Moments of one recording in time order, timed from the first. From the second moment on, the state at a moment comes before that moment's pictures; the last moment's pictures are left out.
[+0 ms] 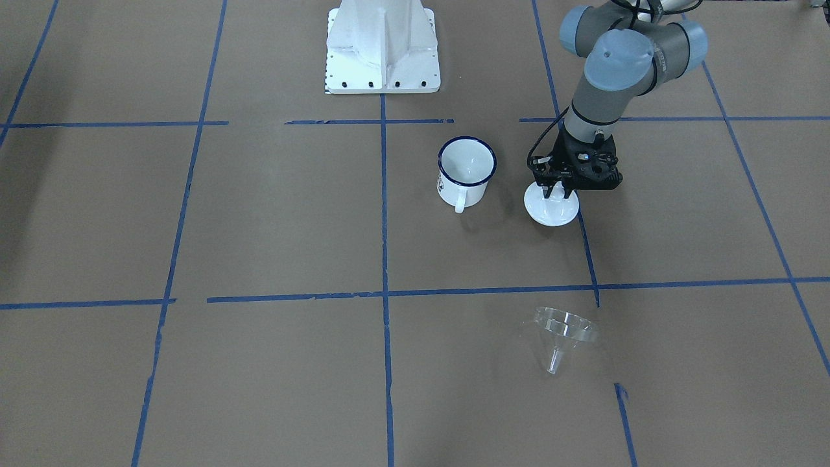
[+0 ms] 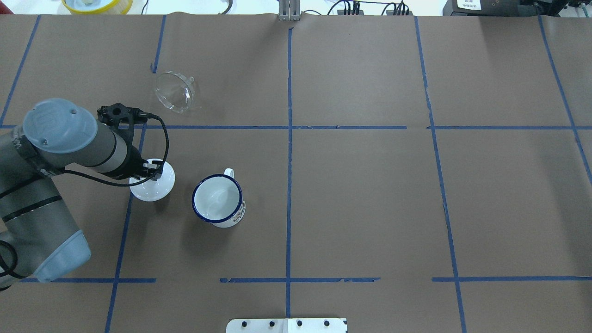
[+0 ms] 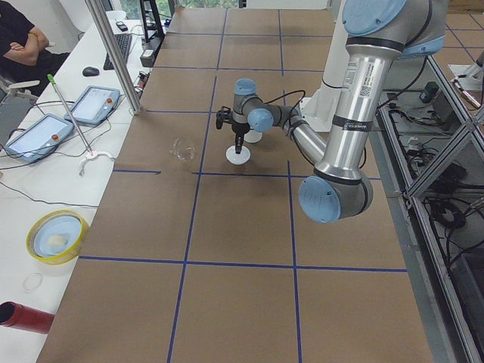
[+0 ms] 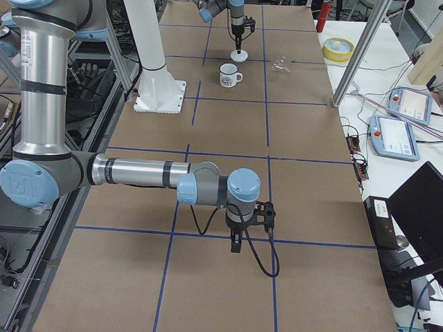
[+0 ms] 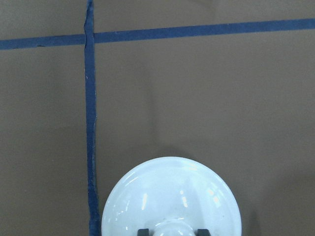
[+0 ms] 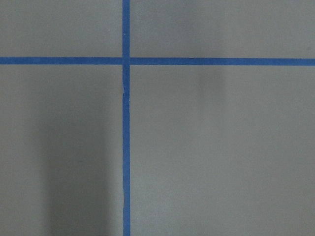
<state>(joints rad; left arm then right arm) -0.68 -1.83 -2.01 -1.56 -1.91 -1.04 1.57 -1.68 1.66 -1.57 2.29 0.01</state>
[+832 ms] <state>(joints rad) -0.65 -2.12 -2.07 -1.18 -1.96 -1.24 1.57 -1.68 1.66 -1.57 2.29 0.01</state>
